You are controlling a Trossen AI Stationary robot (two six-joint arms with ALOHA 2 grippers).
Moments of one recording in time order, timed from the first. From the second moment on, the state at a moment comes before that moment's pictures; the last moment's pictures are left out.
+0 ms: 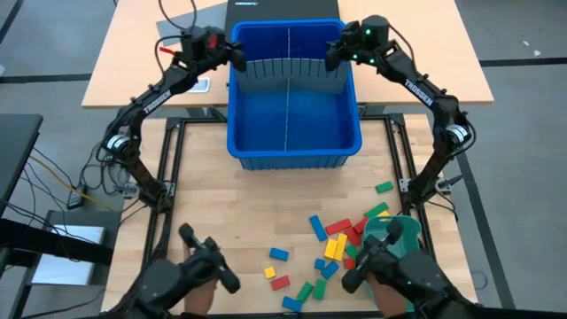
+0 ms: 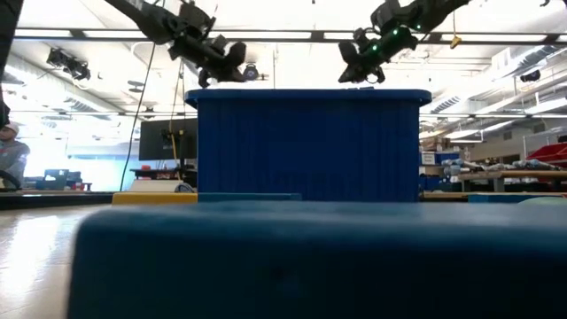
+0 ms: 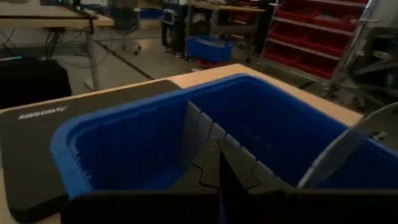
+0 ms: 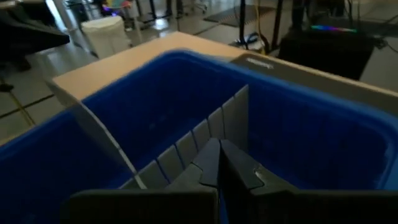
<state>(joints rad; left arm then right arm) 1.03 1.65 1.51 0.00 0.19 -0.08 -0.98 1.70 1.69 -0.28 -0.21 0.00</state>
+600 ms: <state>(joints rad) 0.99 1.76 1.50 0.01 0.16 -0.09 -0.94 1.69 1.50 -0.10 -0.09 0.02</state>
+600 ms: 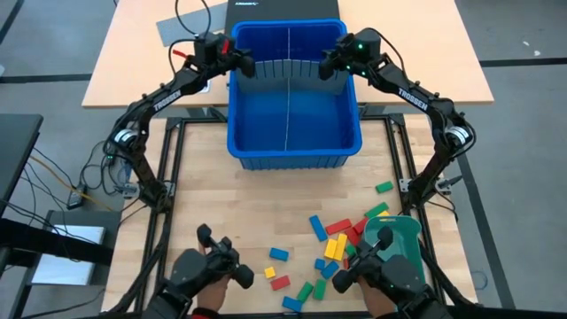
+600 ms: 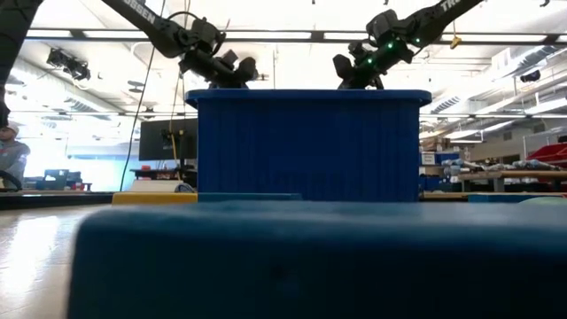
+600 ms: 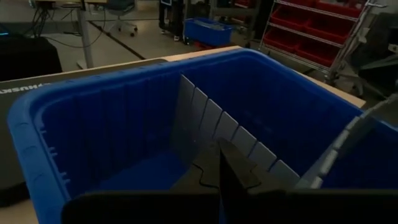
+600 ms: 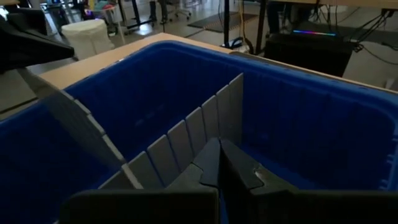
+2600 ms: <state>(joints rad) 1.01 1.77 1.46 -0.04 0.24 -0.06 -0.96 1.63 1.43 -0.09 -0.13 0.02</state>
